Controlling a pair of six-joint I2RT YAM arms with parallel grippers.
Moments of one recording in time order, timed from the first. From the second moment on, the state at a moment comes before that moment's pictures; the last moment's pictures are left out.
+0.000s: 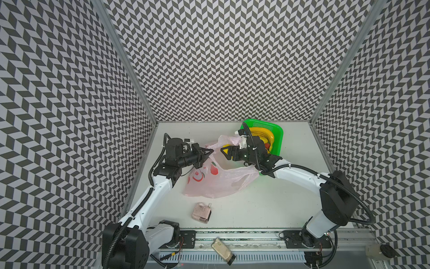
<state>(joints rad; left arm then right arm) -0.21 1.13 0.84 -0.11 0.72 -1.36 0.72 1.64 1.13 0.13 -0.20 0.65</state>
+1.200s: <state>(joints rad) -0.21 1.13 0.84 -0.11 0.72 -1.36 0.72 1.57 1.09 0.09 -0.21 0.61</state>
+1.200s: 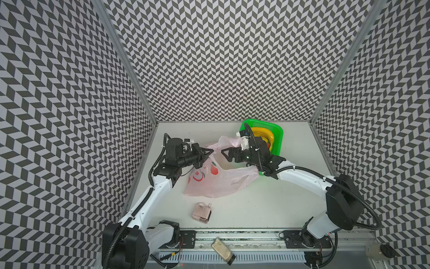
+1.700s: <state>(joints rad) -0.21 1.13 0.84 -0.11 0.72 -1.36 0.69 1.29 0.92 0.06 -0.17 0.60</state>
